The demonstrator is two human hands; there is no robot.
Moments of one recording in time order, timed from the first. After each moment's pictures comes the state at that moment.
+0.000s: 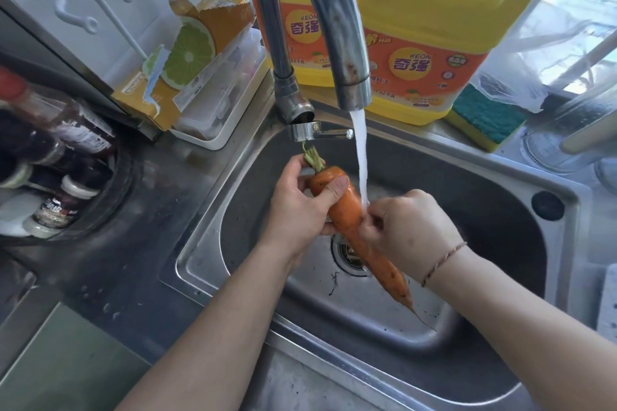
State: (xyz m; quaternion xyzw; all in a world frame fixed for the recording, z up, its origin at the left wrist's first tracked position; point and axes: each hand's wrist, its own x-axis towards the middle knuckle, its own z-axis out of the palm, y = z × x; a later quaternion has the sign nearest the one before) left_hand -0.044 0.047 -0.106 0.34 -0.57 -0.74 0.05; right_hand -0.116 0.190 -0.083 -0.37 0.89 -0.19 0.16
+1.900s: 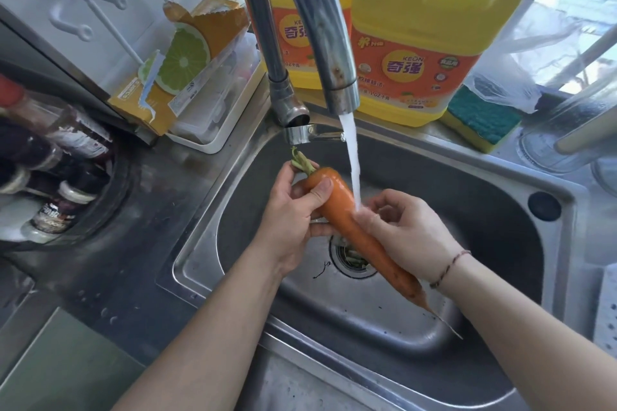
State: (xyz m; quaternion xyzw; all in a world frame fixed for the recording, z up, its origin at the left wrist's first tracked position) left_hand -0.041 0.045 -0.105 0.32 -0.49 -0.81 0.05; right_hand -0.118 0.203 -0.100 -0.14 0.83 -0.42 0.33
